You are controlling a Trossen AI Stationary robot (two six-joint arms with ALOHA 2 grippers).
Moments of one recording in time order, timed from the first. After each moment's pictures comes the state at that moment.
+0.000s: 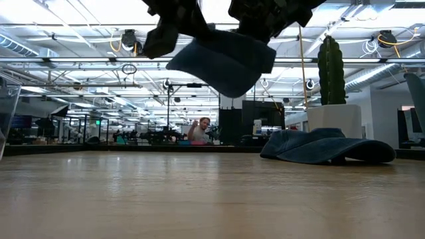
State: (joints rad) left arm -0.37 1.71 1.19 -0.08 -1.15 1.00; right arm -0.23 1.53 1.20 -0.31 -0.46 -0.09
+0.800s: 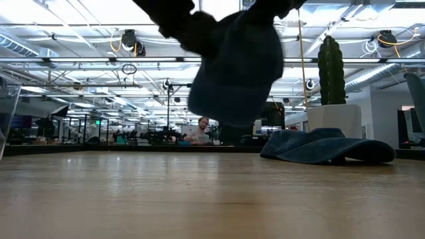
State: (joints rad) left arm -0.30 1.71 1.19 -0.15 -1.08 0.04; right arm -0.17 1.33 1.20 -0.42 -0.28 -0.09
